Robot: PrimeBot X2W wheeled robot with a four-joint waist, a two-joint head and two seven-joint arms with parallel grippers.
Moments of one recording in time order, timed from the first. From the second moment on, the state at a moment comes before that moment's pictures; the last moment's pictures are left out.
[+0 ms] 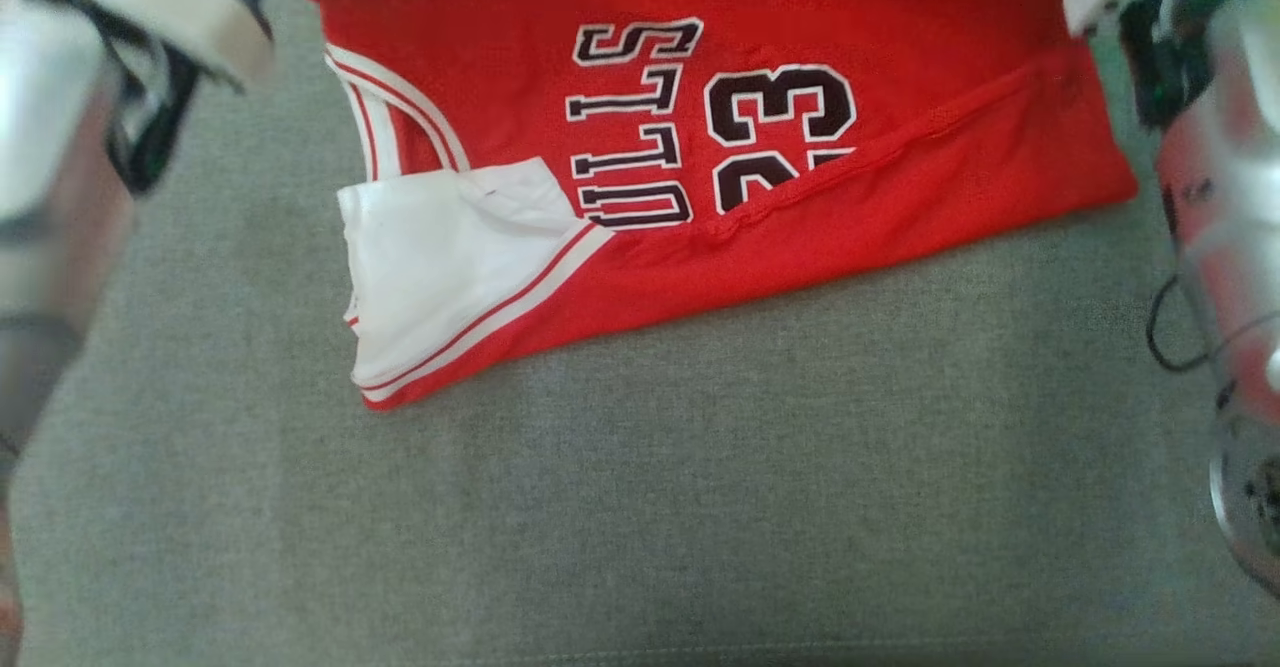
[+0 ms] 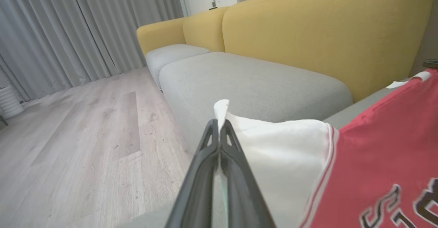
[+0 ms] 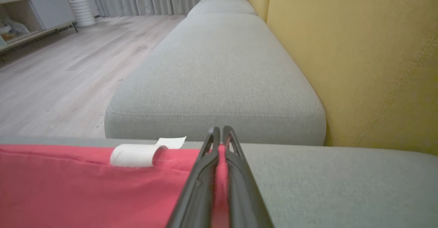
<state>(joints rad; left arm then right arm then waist) -1.25 0.48 -0.97 0.77 -0.78 -0.12 -0.26 -1.22 -0.17 0.03 1.19 0.05 0.13 -0.18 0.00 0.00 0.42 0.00</state>
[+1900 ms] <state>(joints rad) -0.31 0.36 -0.46 0.16 -0.67 0.19 -0.26 -0.51 -0.14 0.23 0.60 0.41 0.13 -0.25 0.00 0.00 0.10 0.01</state>
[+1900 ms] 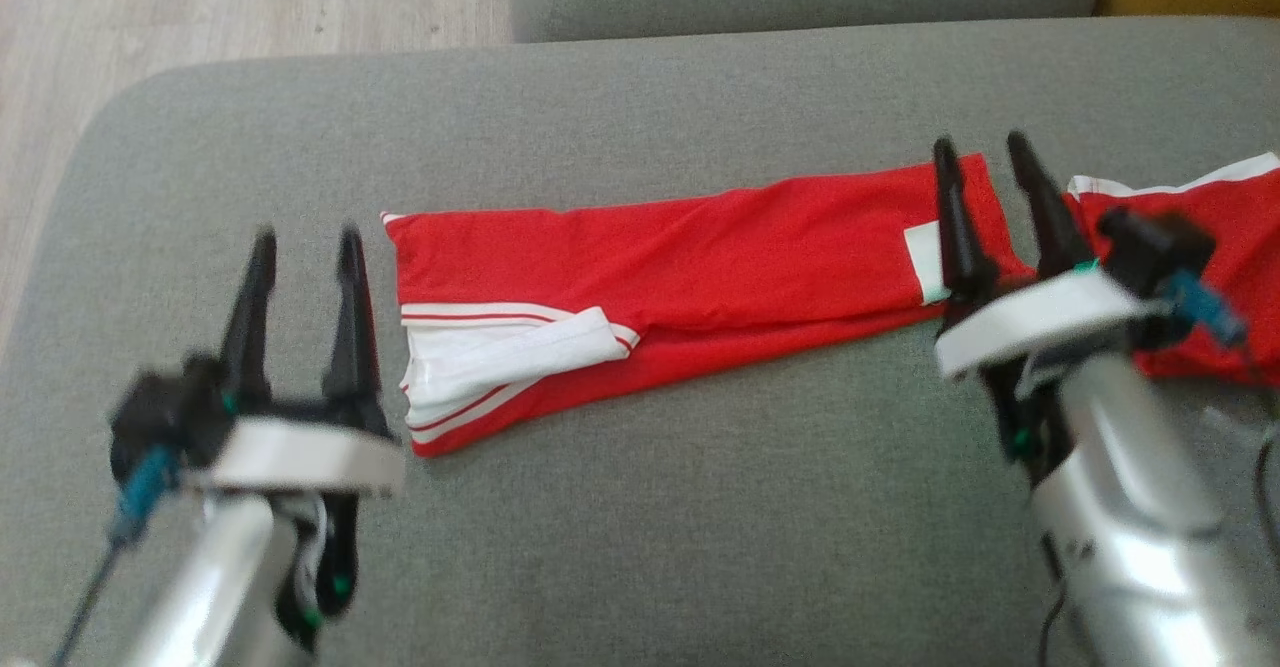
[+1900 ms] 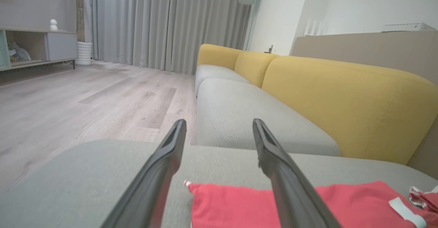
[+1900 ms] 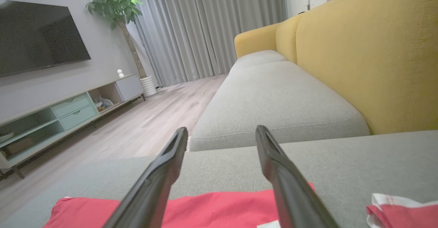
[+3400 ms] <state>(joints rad) -0.24 0.05 -0.12 0.26 -0.28 -0.12 -0.26 -0.66 -0.06 -0.45 1.03 -0.13 0.13 -0.21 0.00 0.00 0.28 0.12</state>
